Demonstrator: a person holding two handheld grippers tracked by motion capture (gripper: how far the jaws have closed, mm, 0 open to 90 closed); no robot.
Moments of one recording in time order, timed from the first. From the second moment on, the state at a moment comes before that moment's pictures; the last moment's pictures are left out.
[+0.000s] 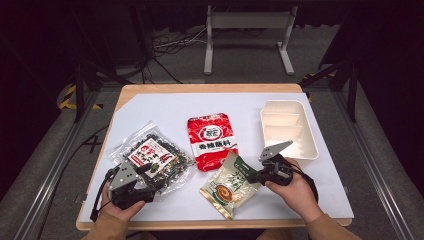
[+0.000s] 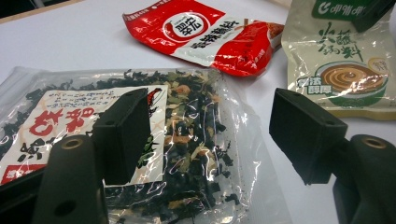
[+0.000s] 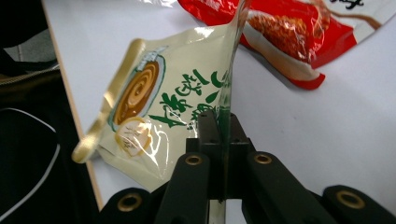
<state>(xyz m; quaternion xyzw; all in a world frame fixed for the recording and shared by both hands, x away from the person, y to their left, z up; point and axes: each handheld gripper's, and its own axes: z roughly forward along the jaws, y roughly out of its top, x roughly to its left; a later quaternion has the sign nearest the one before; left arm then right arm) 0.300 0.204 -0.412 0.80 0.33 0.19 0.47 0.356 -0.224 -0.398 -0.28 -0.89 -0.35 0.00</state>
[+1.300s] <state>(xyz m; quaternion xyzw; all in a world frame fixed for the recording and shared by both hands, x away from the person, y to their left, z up) 0.299 0.206 -0.411 0.79 0.33 0.19 0.47 0.342 -0.221 -0.299 -0.18 -0.92 -0.34 -0.09</state>
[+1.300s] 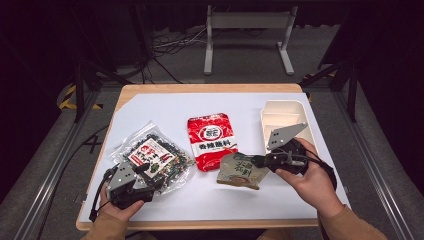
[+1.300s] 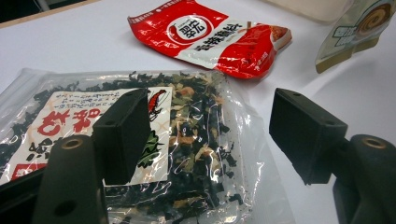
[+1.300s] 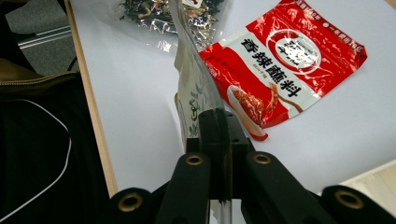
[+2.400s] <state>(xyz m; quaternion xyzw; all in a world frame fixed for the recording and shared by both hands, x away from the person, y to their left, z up) 0.299 0.212 -0.409 0.79 0.34 0.20 0.47 0.357 -0.240 -0.252 -0.17 -0.91 -0.34 -0.15</state>
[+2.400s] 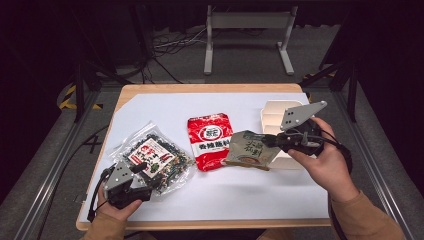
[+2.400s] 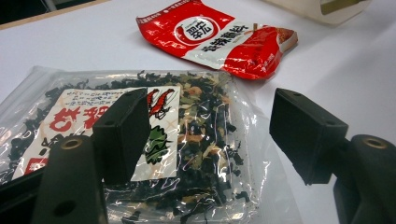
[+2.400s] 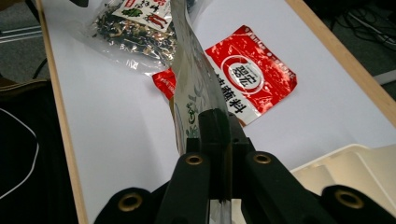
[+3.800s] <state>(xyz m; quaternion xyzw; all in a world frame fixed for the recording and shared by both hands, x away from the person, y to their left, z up) 0.285 0.228 -0.408 0.77 0.37 0.21 0.48 0.416 -0.288 -0.202 -0.14 -0.90 -0.33 -0.25</state>
